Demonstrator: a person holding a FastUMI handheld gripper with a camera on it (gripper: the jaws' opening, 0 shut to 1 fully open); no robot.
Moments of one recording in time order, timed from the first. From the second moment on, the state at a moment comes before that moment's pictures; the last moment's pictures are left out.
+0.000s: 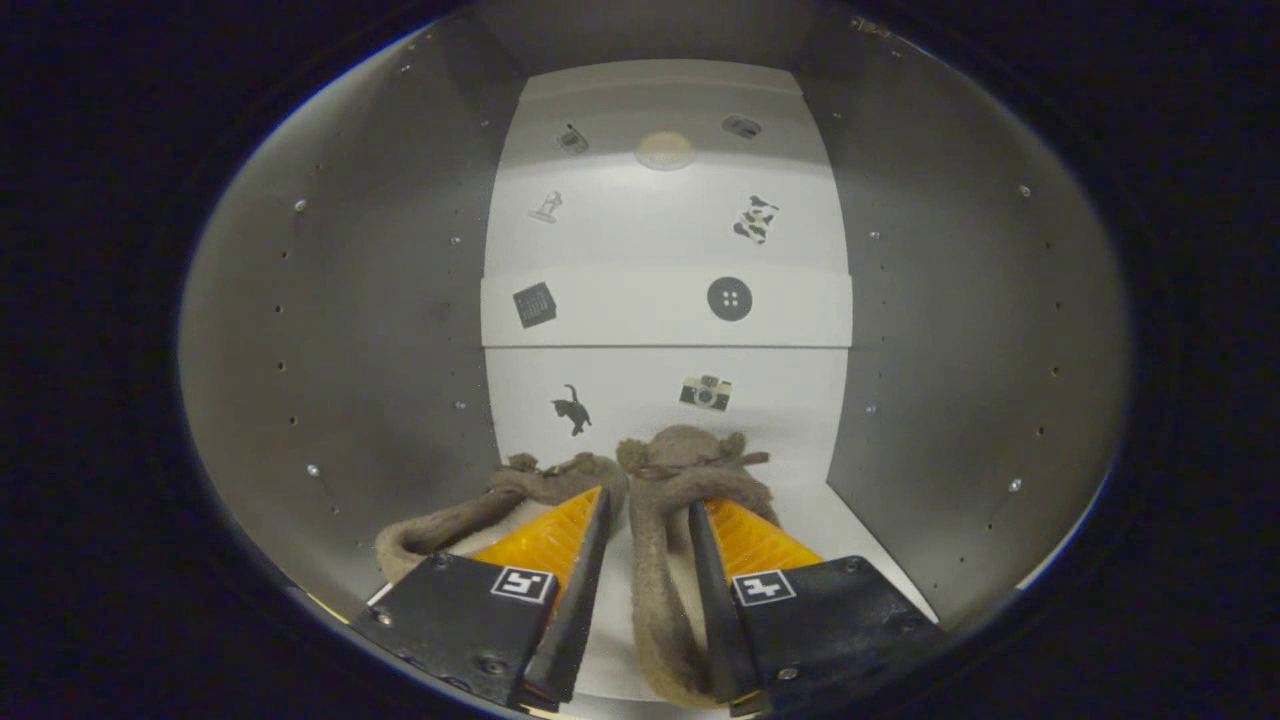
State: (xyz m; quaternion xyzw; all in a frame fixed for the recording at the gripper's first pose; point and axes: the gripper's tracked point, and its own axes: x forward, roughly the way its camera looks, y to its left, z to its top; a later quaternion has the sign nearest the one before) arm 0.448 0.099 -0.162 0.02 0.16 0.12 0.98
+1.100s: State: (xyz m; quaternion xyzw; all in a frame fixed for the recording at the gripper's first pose) arm 0.136 0.002 0.073 -0.03 0.05 0.04 1.00
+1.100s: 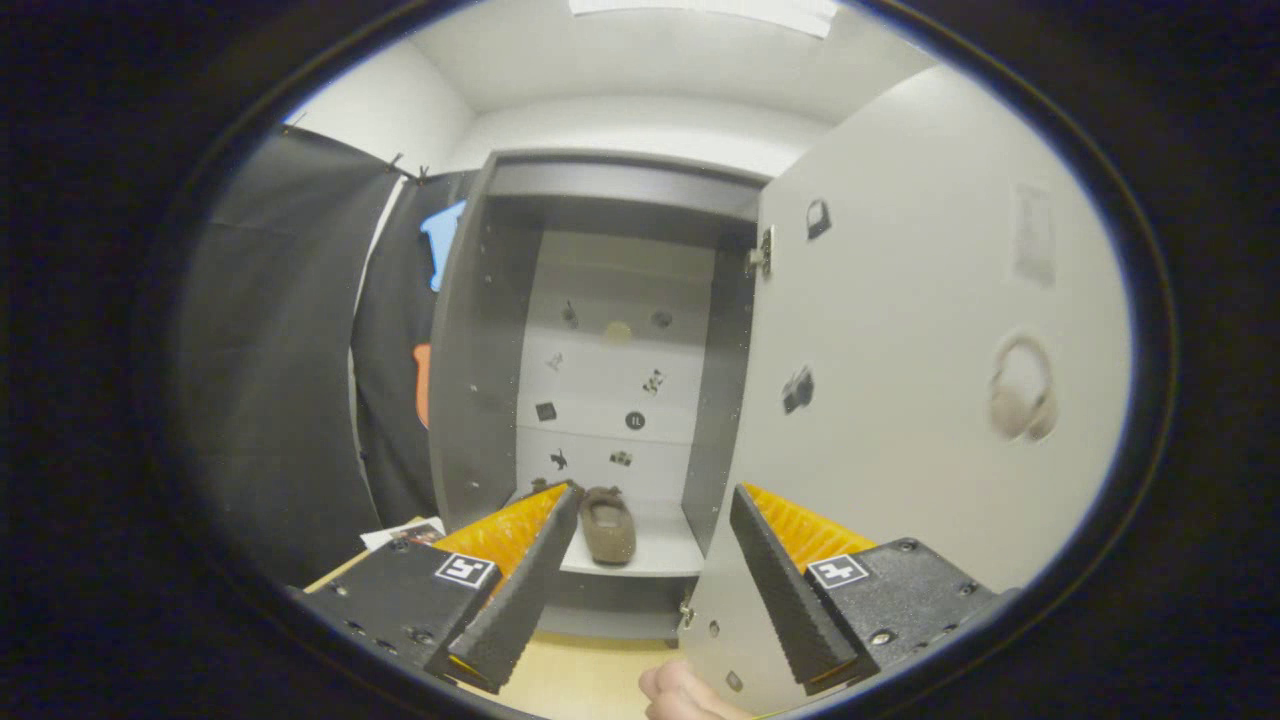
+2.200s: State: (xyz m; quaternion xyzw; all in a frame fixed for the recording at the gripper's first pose) arm -0.035 -0.205 0.156 -0.02 -0.04 0.00 1.00
